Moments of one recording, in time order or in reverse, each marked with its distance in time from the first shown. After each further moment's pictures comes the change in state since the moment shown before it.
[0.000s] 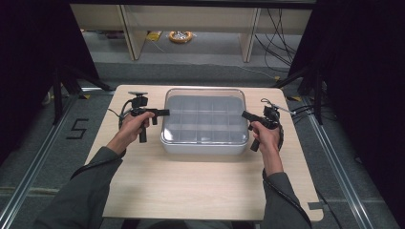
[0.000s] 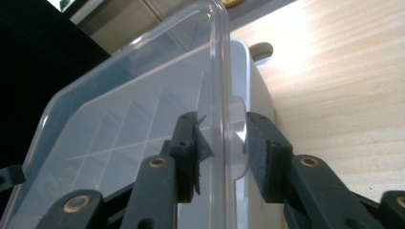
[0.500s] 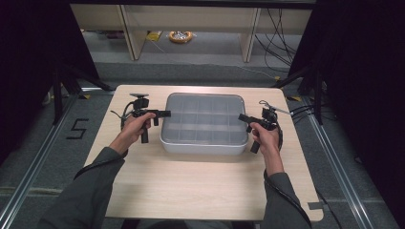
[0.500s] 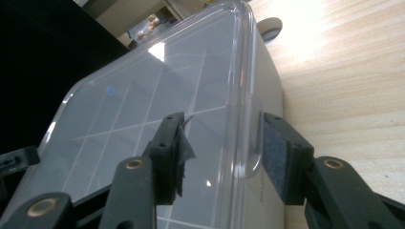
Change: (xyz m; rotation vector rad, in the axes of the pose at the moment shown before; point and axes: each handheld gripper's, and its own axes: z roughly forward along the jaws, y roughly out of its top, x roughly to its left) left arm 0.012 -0.006 0.016 0.015 -0.010 -0.049; right arm -0.007 -0.006 0.010 0.082 0.025 0.039
